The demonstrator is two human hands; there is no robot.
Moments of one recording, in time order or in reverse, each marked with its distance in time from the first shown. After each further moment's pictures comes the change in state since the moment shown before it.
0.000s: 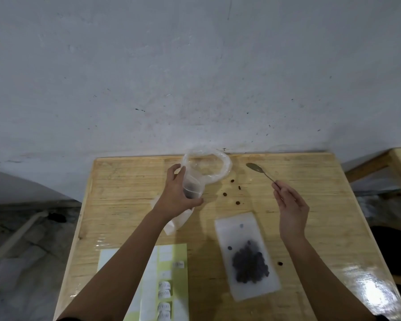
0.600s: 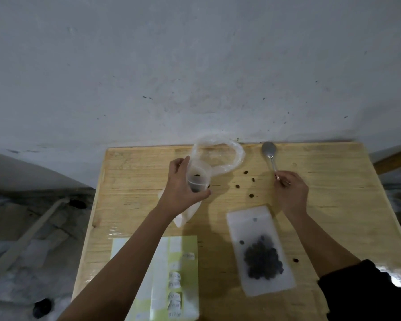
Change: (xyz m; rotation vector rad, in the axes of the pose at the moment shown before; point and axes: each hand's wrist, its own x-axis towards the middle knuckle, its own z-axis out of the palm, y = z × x) left_hand -0.013 -0.001 -0.006 -0.020 0.113 -0.005; right_hand 0.045 0.045 0.003 -1.077 -0.081 -0.367
